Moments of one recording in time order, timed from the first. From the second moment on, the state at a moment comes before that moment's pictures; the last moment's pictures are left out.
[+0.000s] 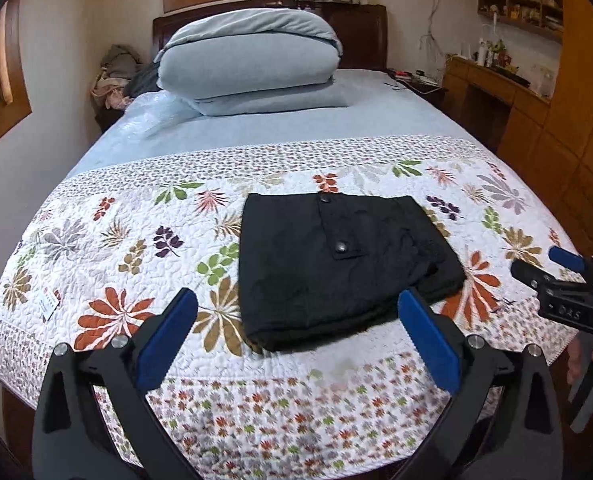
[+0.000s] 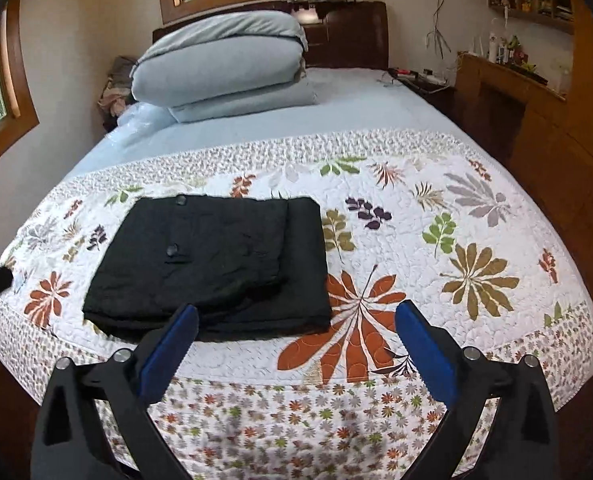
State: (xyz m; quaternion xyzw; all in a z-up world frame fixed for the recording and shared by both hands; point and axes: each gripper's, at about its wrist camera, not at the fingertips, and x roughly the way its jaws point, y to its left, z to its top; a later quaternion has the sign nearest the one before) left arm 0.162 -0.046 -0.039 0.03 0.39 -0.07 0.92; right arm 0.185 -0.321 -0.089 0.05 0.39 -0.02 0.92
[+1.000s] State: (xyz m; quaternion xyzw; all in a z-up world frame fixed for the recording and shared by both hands) left arm 0.088 -0.042 0.010 0.01 0.34 -0.06 0.94; right arm 0.110 -0.286 -0.028 0.01 0.35 -0.04 0.94
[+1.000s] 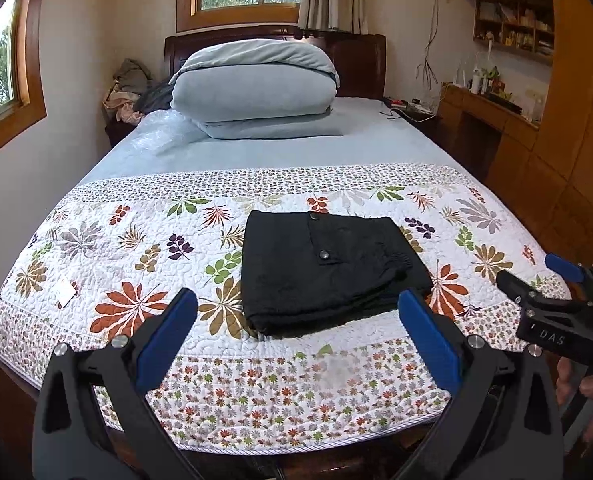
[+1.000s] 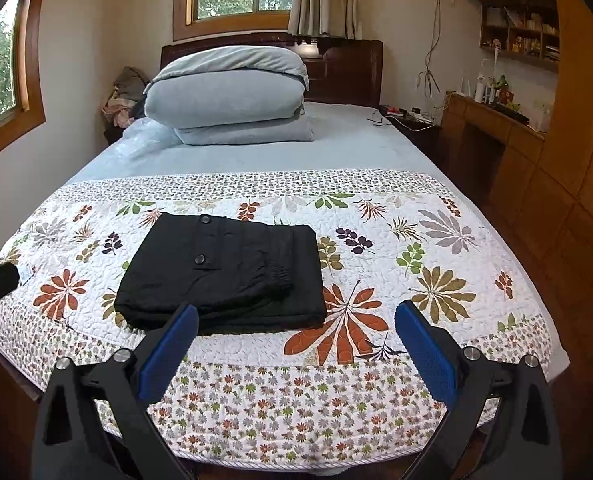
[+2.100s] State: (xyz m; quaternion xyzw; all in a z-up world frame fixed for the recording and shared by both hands) left arm 0.072 -0.039 0.013 0.01 0.34 -0.05 0.94; right arm 0.099 -0.259 -0.028 -0.02 0.34 -0.04 0.94
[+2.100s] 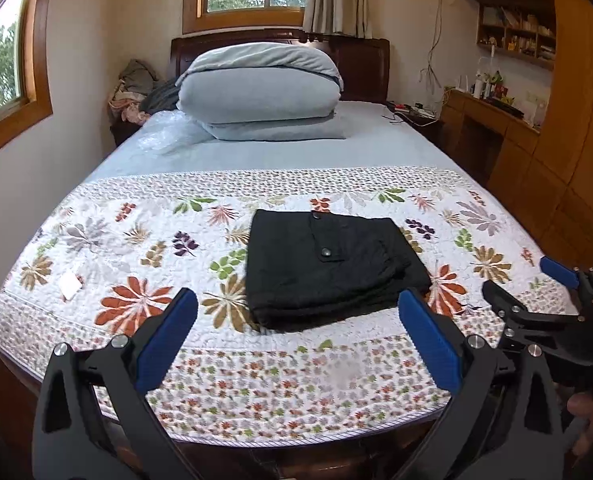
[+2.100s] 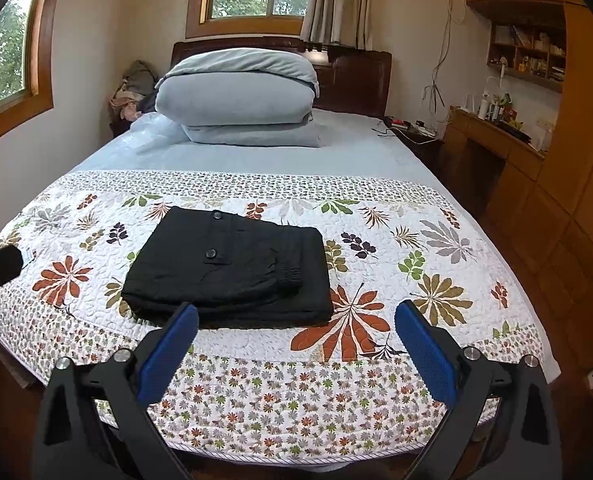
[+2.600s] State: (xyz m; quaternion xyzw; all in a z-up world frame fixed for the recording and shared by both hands) left arm 0.071 -0.037 0.014 0.00 0.33 -0.06 0.94; right arm 0.098 -0.256 -0.027 -0.04 0.34 -0.03 0.94
